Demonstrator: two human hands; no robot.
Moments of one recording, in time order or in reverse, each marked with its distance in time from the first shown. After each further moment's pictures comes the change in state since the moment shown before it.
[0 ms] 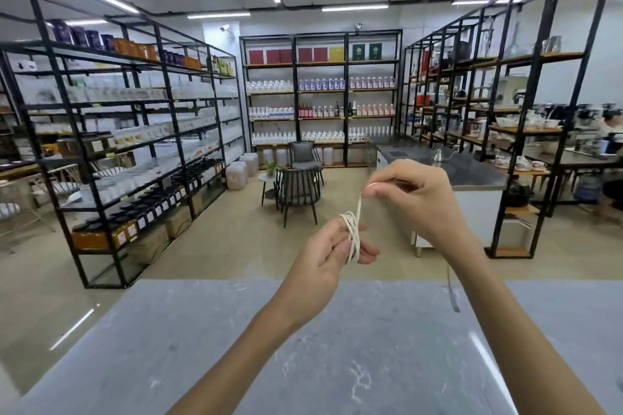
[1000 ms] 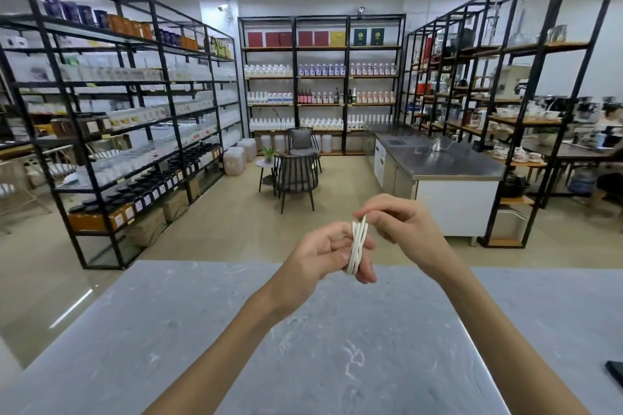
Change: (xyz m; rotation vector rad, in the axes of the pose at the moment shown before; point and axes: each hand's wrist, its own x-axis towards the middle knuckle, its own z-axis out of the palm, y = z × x) left_hand -0.015 -0.005 -0.011 -0.325 -0.251 -0.045; right_hand -0.056 0.018 0.021 0.383 -0.167 0.372
